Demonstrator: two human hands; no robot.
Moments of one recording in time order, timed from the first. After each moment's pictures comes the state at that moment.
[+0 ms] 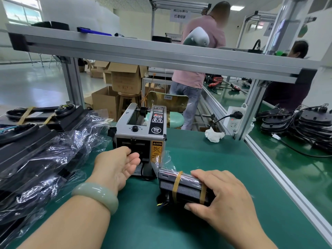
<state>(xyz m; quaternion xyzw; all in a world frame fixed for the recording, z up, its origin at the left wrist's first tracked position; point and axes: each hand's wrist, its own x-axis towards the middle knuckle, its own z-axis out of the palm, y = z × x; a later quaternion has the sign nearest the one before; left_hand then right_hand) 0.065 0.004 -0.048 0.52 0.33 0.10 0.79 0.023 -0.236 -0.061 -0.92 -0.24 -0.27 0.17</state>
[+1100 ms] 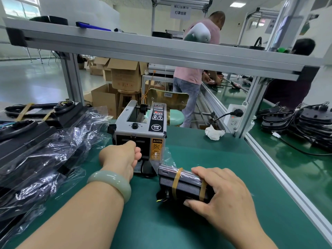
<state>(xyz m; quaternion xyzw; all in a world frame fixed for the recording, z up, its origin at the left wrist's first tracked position) 0.083 -0.007 -0.051 0.54 0.38 0.17 0.73 0.022 -0.234 -0.062 -0.91 -0.23 -0.28 0.17</state>
